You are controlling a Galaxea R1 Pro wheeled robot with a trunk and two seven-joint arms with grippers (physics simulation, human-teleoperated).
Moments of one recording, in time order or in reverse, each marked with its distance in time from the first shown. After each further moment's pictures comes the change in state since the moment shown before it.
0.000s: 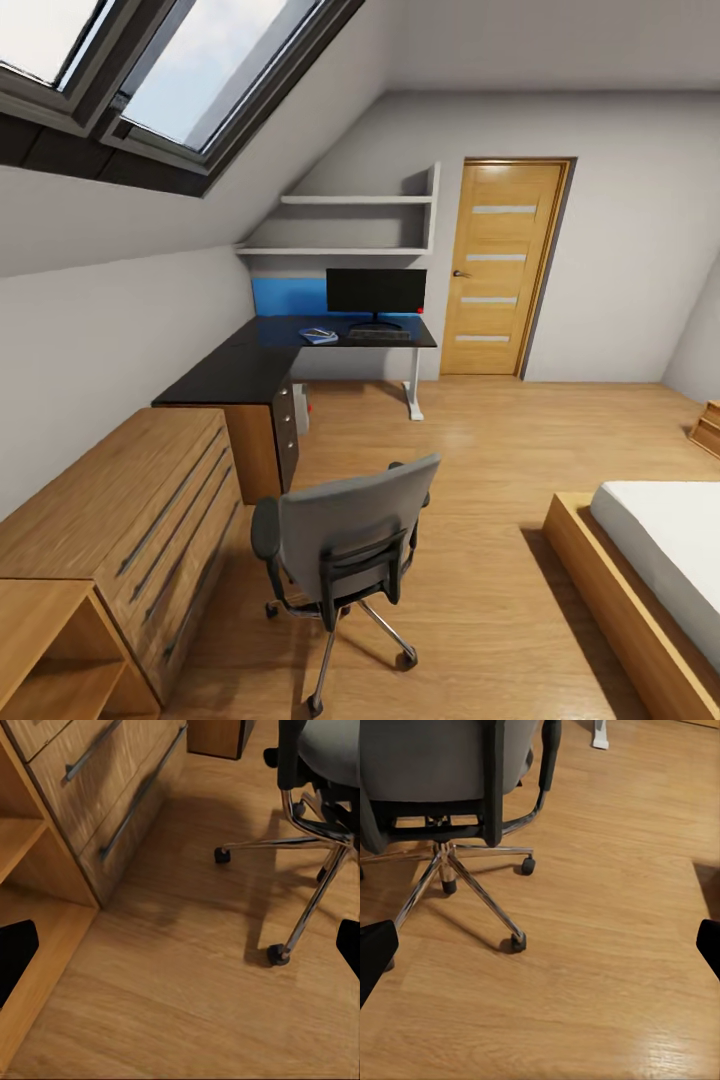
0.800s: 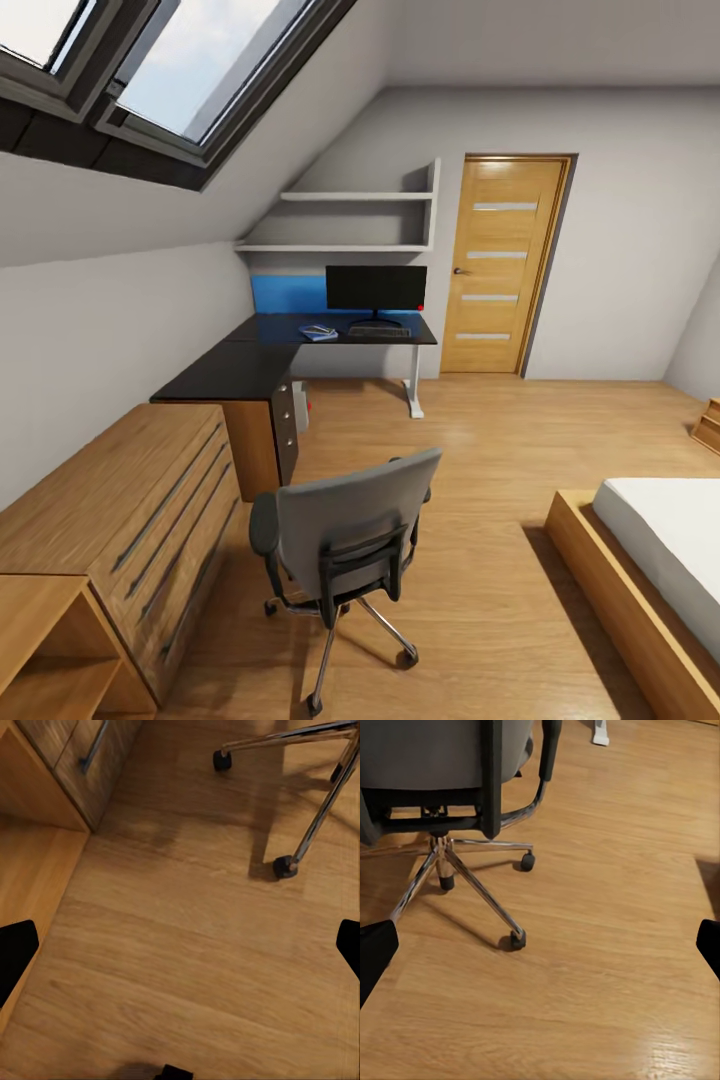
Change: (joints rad) left arm 0.000 0.004 0.001 -0.035 -0.002 0.277 0.002; right arm 0.000 -0.002 -0.002 -0.001 0.000 0.000 0.001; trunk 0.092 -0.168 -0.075
